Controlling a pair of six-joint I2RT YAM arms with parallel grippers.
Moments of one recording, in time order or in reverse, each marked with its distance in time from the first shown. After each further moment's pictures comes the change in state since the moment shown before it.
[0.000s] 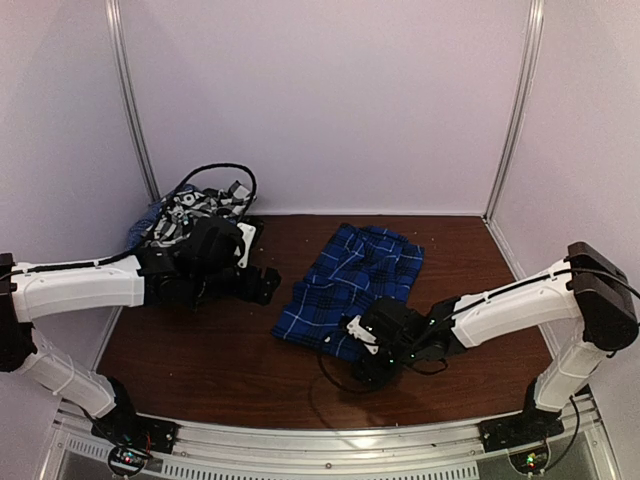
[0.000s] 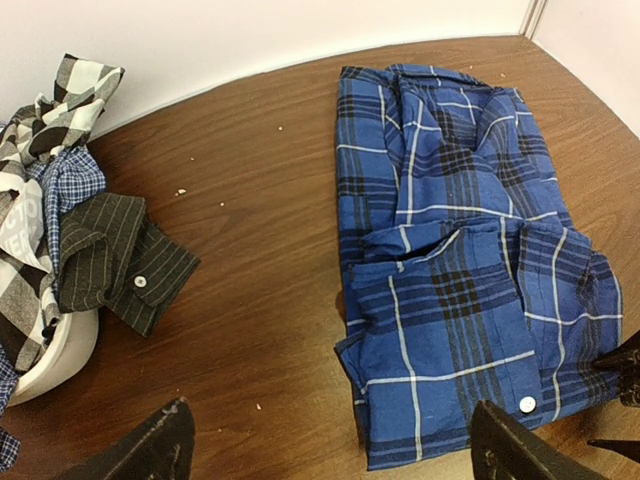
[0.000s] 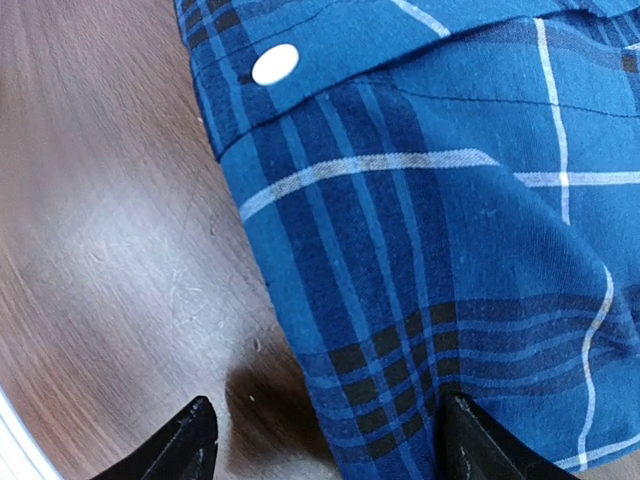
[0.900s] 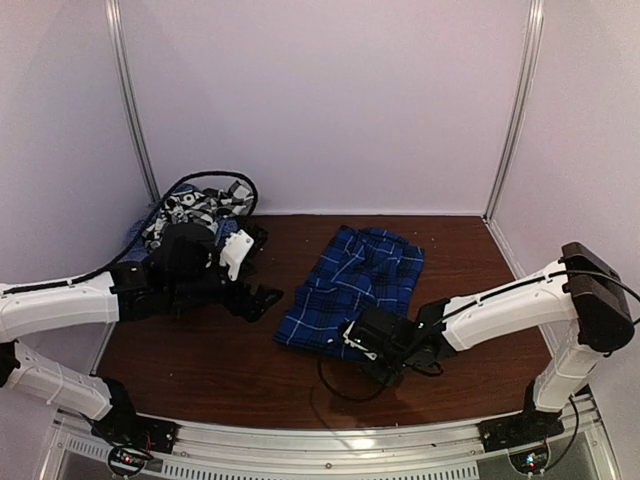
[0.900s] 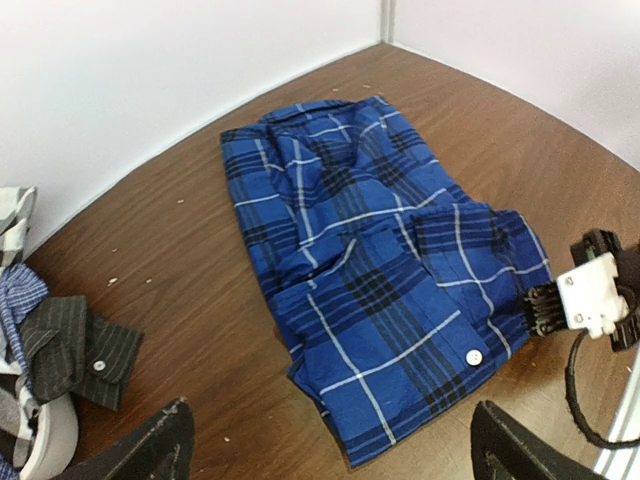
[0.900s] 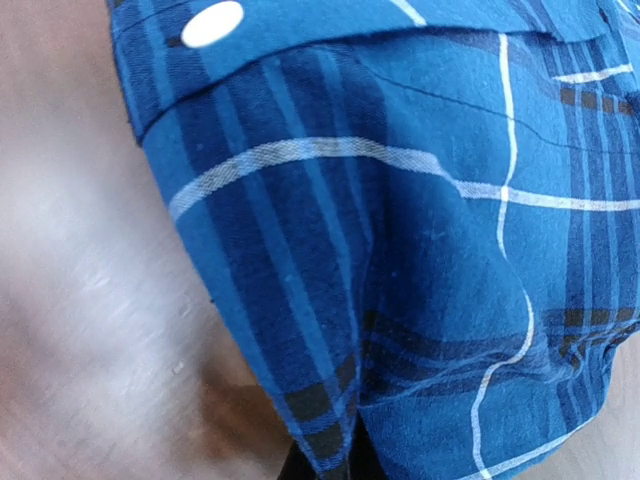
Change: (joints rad) left arm 0.000 -0.167 -0.122 0.116 0.257 0.276; right arm 0.068 0.051 0.089 -0.180 0.237 -0.073
